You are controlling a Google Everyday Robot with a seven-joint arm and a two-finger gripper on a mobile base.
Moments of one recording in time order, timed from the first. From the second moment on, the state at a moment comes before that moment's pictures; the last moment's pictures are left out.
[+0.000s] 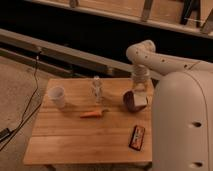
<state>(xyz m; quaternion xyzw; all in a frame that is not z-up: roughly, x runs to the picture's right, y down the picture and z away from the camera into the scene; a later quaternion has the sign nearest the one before) 0.213 0.018 0.834 -0.19 0.32 0.67 0.65</state>
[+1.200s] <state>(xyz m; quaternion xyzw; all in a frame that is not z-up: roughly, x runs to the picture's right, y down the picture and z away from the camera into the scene) 0.210 0.020 0.877 -0.19 0.32 0.65 0.66</state>
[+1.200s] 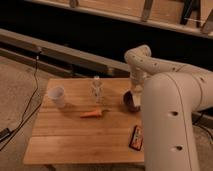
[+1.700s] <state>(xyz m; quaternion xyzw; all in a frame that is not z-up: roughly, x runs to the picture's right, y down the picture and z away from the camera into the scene) 0.208 0.016 0.873 -0.19 0.31 0.65 0.66</state>
